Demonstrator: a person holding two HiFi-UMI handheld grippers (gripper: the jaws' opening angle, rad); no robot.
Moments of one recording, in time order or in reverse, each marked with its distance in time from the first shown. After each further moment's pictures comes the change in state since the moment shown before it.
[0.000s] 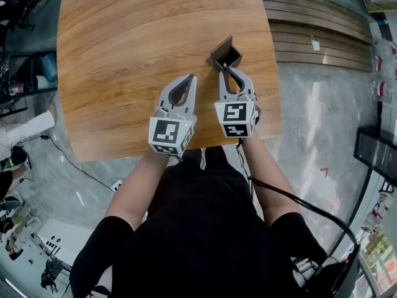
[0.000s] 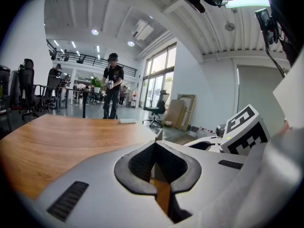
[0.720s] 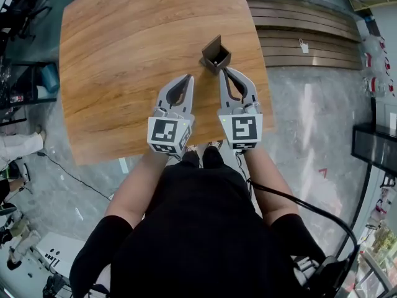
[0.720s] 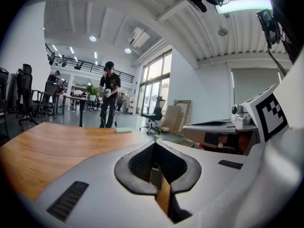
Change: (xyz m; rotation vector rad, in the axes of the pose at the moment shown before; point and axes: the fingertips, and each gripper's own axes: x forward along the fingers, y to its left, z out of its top) left arm -0.030 -0.030 0.033 0.033 -0.081 -0.024; right arm -0.101 -0.005 0.084 0.033 -0.357 -0.027
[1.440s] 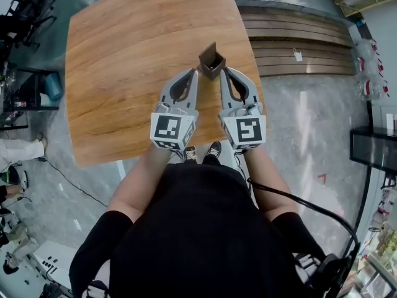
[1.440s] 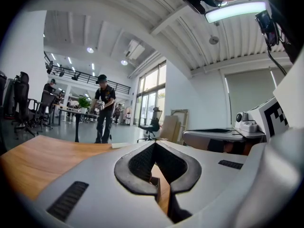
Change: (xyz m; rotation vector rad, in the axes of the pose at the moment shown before) left arm -0.008 -0.026 0.069 0.049 -0.135 -0.022; right arm -0.035 -0.008 0.060 0.020 -0.176 -0.004
